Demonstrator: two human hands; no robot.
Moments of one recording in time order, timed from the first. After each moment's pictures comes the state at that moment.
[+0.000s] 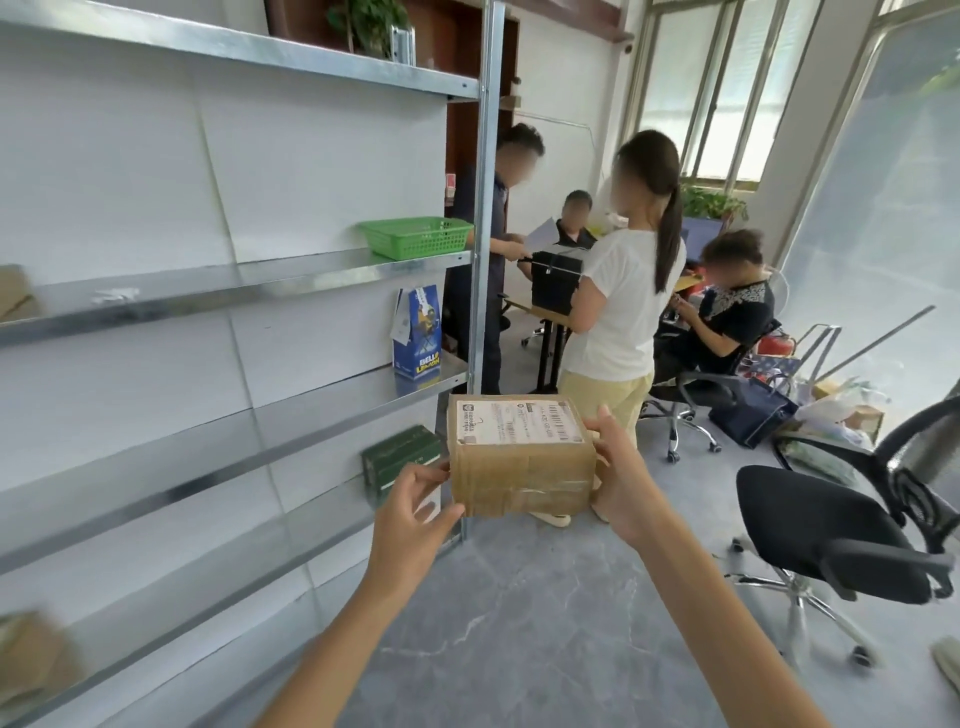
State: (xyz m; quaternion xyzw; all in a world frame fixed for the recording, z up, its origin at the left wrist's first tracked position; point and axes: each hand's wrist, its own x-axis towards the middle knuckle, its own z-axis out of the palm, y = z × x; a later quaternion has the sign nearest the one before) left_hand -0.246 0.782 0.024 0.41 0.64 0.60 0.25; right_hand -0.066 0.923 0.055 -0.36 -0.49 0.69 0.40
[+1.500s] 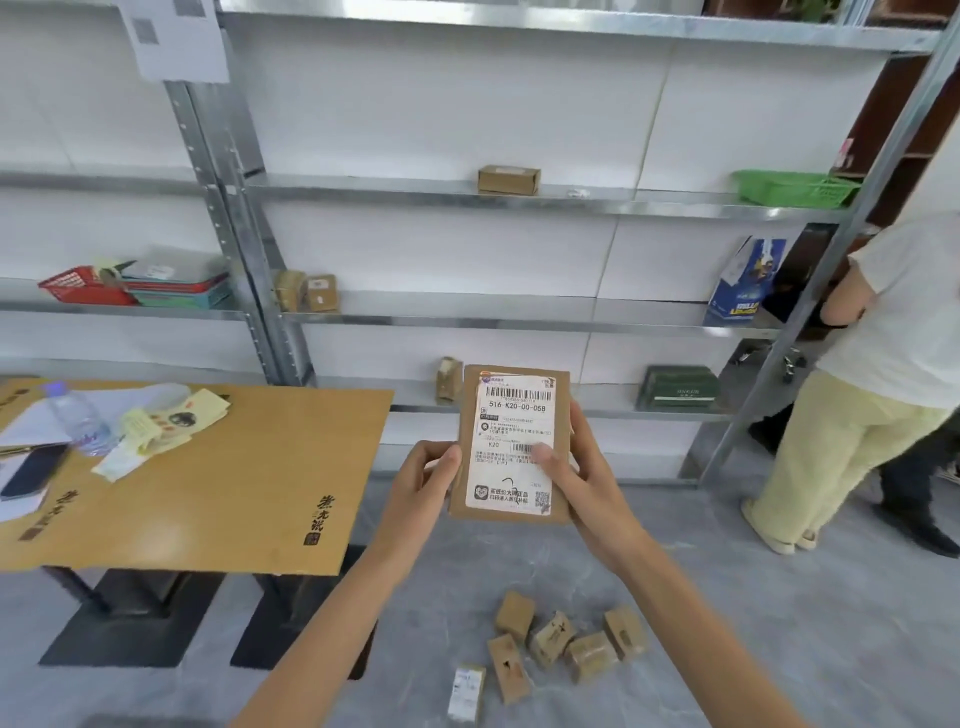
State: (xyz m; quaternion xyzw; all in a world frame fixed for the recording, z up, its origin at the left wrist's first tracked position) left_hand -0.102 0.223 0.021 0.13 0.71 0.68 0.11; right_hand -0.039 0.401 0.024 -0.04 -0.69 0.72 0.12
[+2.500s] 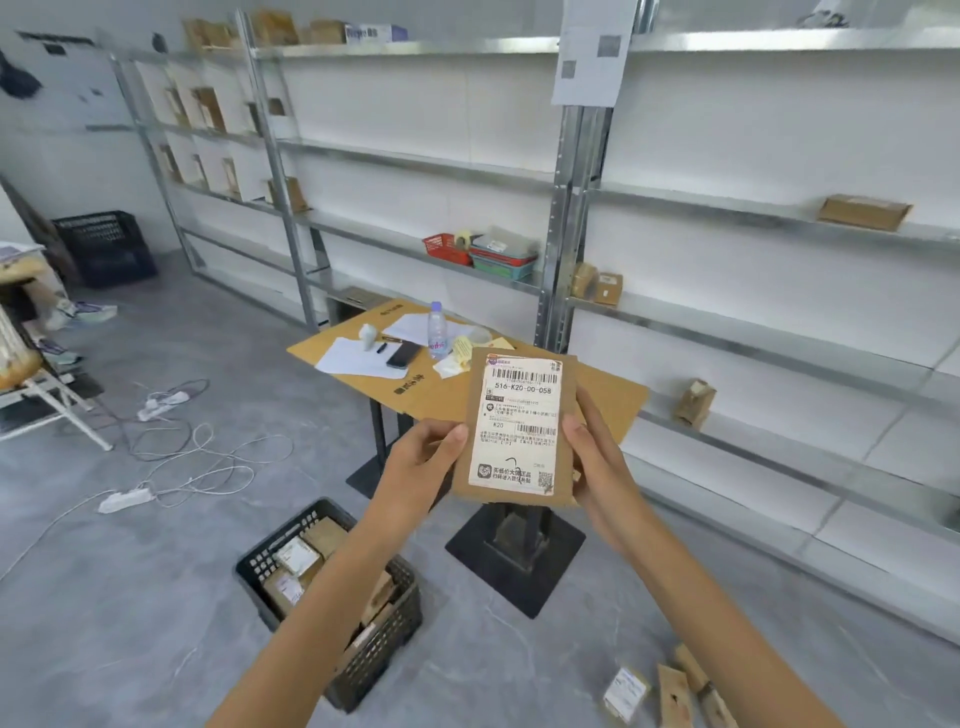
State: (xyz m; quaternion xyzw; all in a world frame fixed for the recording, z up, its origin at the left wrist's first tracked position) left_hand 0.048 -0.107 0.039 -0.05 0.74 0.66 -0.12; right_hand 0.011 0.082 0.040 0.11 -0.64 0.75 -0.09
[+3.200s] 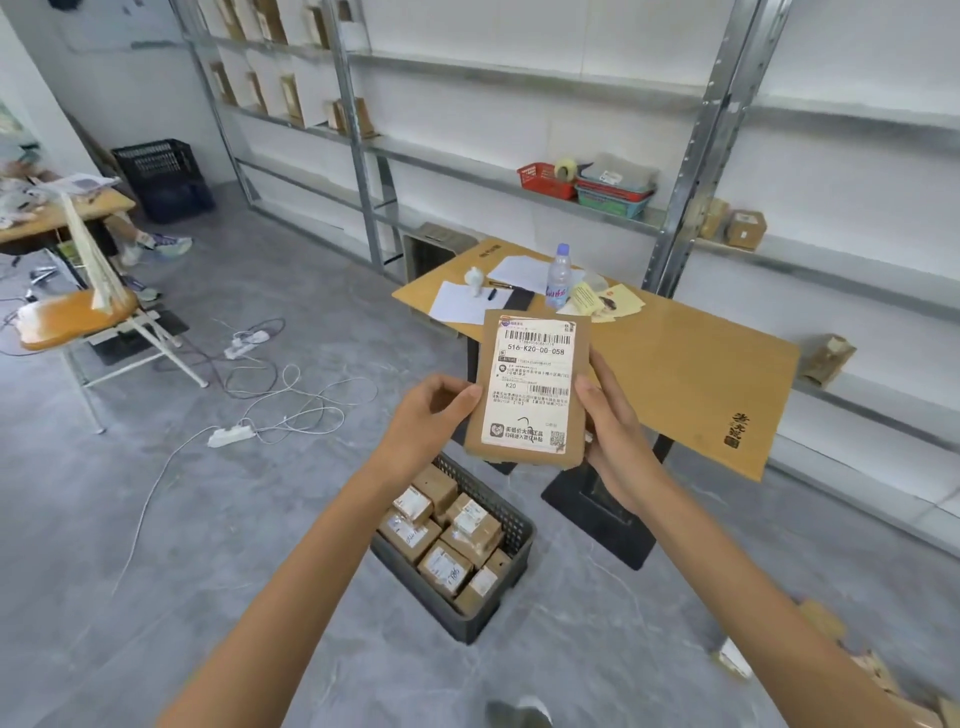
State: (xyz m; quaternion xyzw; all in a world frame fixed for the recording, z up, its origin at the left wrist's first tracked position) left_hand 0.037 -0.419 0.006 -0.08 0.78 0.62 -0.08; right_hand -0.009 -0.220 -0.004 0.10 -0.64 0.75 -0.12
